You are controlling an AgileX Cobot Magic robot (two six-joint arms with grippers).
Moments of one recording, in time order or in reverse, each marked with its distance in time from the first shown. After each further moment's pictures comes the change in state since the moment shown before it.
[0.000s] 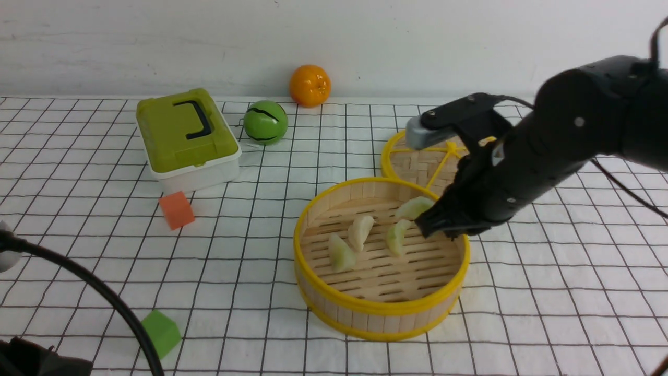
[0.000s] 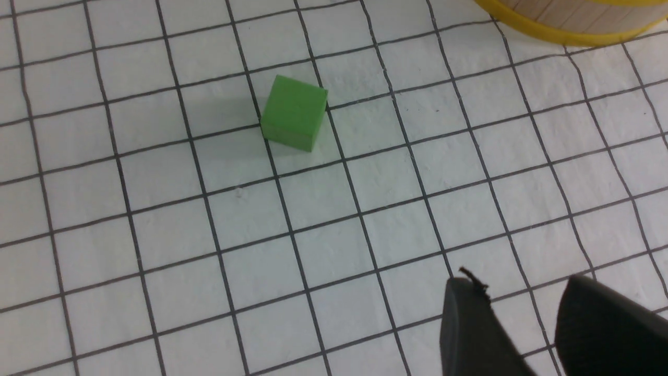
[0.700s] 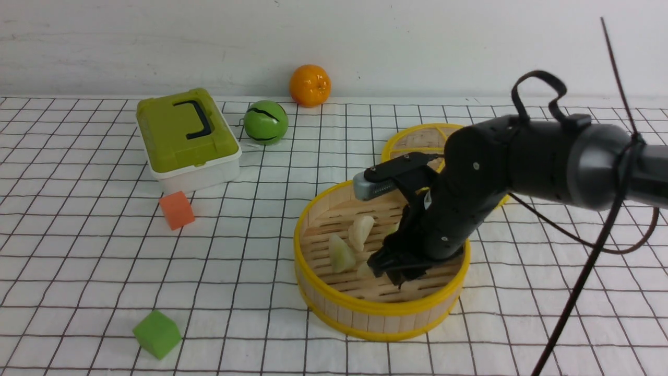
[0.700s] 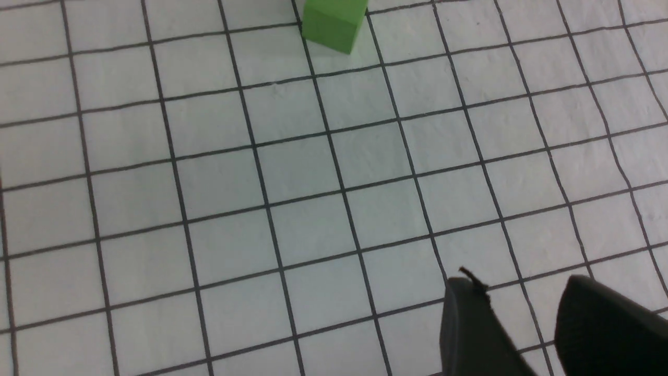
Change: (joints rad) right arm 0.046 0.169 -0.052 0.069 -0.012 -0.003; left arm 0.000 -0.375 0.183 0.003 0.131 -0.052
